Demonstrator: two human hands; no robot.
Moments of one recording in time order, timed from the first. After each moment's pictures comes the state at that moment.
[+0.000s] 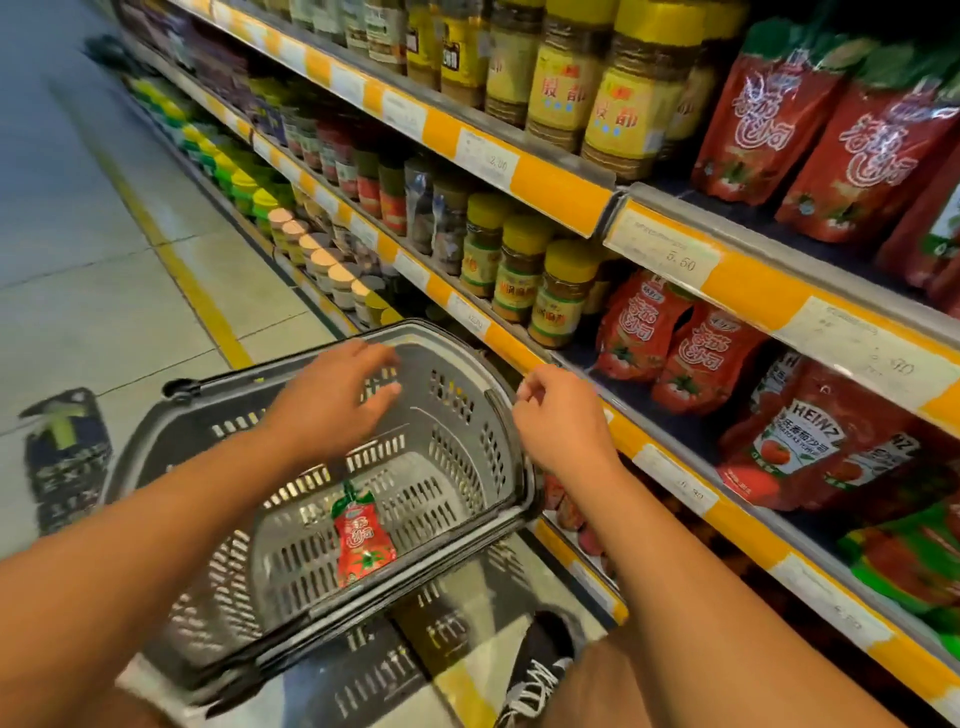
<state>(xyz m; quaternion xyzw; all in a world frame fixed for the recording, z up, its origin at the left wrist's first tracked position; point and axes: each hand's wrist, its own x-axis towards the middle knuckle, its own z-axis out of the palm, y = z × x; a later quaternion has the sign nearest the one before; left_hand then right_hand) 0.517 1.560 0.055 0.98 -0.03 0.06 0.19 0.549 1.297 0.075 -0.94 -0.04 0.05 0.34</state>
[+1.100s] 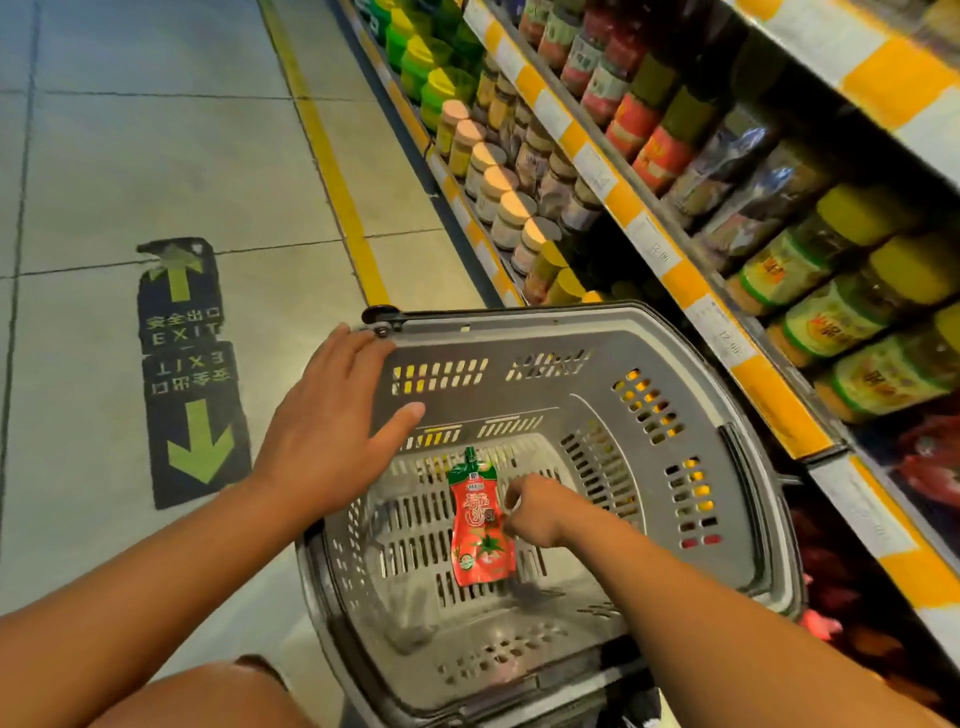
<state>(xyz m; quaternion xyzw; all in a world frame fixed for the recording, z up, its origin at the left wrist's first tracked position) 0.430 1.749 -0.056 0.94 0.19 0.08 0.26 0.553 1.518 -0.110 -0.88 -0.20 0.43 0.03</state>
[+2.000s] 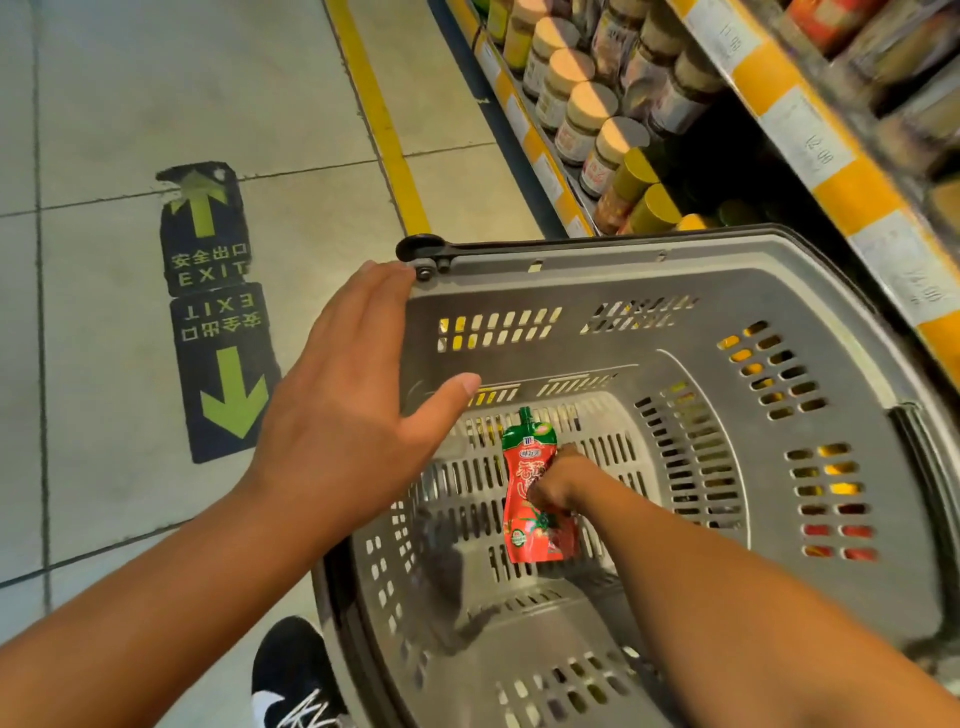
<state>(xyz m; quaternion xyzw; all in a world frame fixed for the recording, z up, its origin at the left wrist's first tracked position) 0.431 1.744 -0.060 0.92 0.24 0.10 0.29 0.590 1.540 -0.279 -0.88 -0.02 0.48 0.05</state>
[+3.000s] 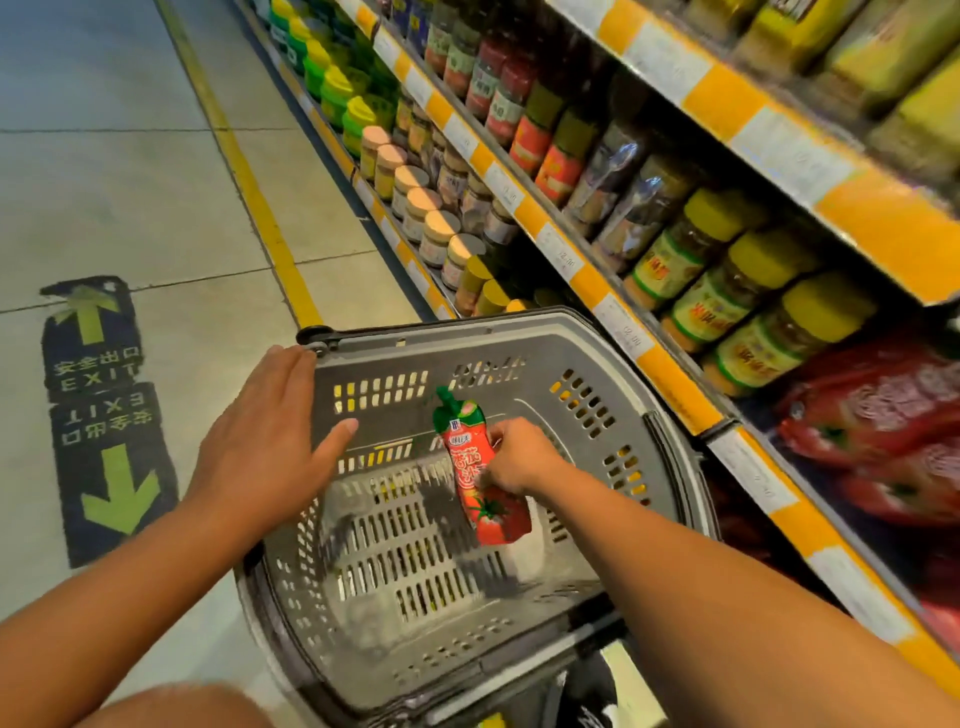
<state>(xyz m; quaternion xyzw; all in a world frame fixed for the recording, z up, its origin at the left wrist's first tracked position) 0.444 1.727 -0.050 0.96 0.20 0.07 0.19 0.613 1.494 -0.095 -0.94 -0.13 0.30 0.14</state>
